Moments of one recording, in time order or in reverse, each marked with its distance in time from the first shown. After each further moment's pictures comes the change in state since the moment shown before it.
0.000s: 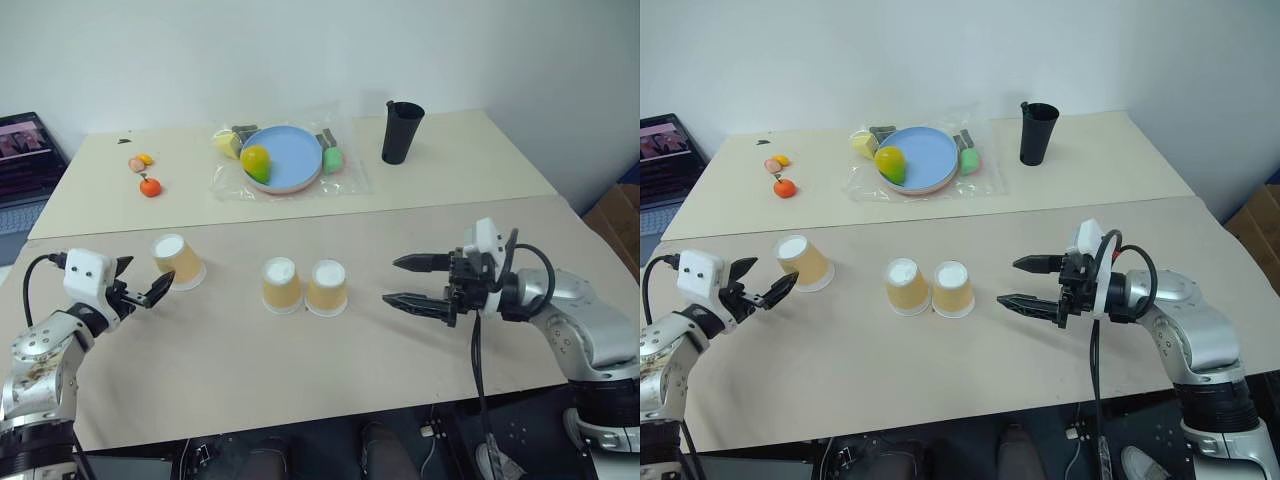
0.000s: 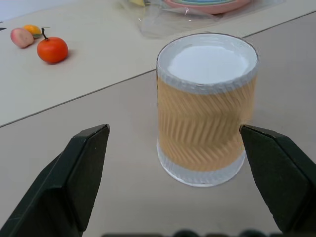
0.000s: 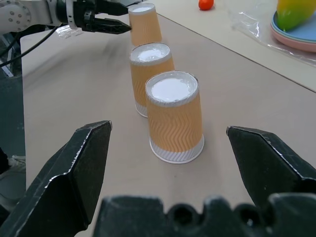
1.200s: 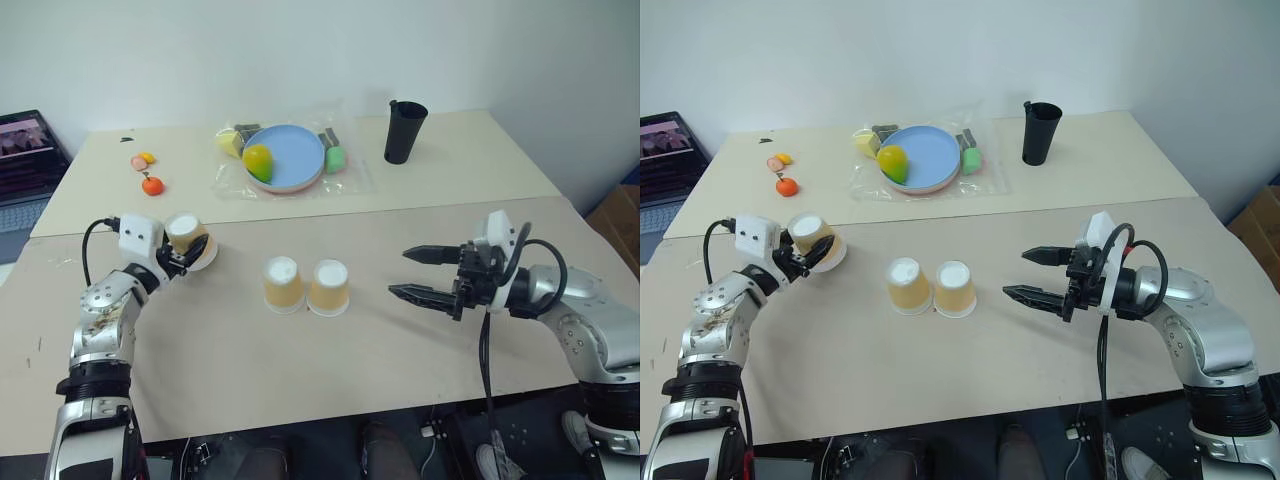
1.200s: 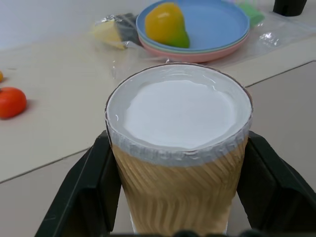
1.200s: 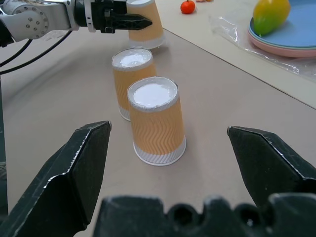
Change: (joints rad) left arm -0.365 -0.128 -0.156 0.206 0.045 -0.087 0.046; right arm 0.003 -0.023 -0.031 -0.020 0.009 0.010 -0.057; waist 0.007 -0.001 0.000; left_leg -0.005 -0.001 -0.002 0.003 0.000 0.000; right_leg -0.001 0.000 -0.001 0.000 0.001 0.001
